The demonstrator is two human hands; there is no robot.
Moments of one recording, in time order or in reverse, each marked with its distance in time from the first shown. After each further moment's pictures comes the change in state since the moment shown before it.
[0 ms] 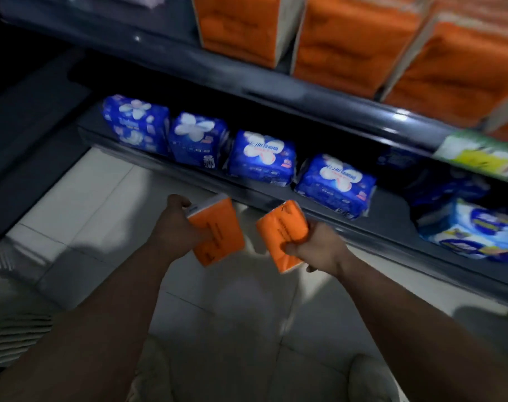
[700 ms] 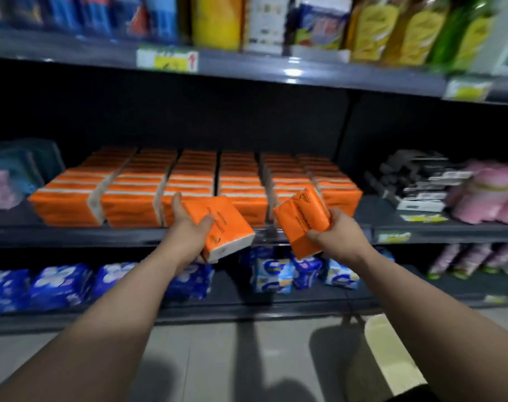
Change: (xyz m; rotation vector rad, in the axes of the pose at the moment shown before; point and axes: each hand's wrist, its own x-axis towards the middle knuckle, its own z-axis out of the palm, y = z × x) left_hand -0.172 0.306 0.137 -0.213 -0.200 0.540; right_hand -0.260 0.063 -0.301 0.148 0.839 -0.059
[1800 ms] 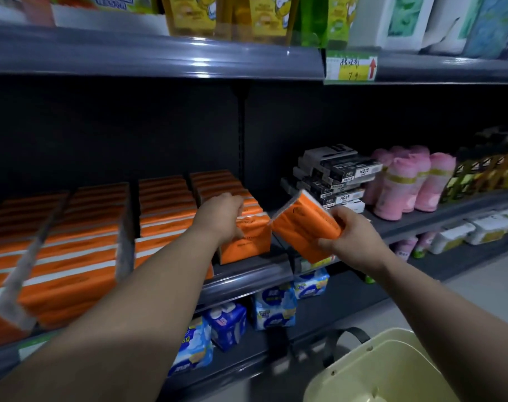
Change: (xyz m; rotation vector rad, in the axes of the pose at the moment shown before) left_hand 0.142 0.094 0.303 0.963 -0.367 0.684; right_hand 0.117 0.153 -0.145 -0.030 0.181 0.029
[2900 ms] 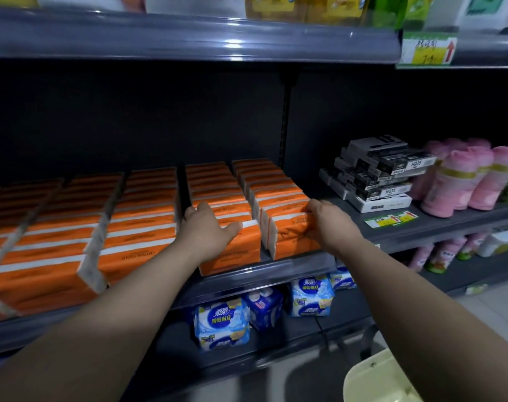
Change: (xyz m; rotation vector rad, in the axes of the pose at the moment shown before) left_hand -0.092 -0.061 -0.027 -0.246 -0.008 -0.522; right_hand 0.041 -0.037 0.099 -0.537 -0.104 -0.182
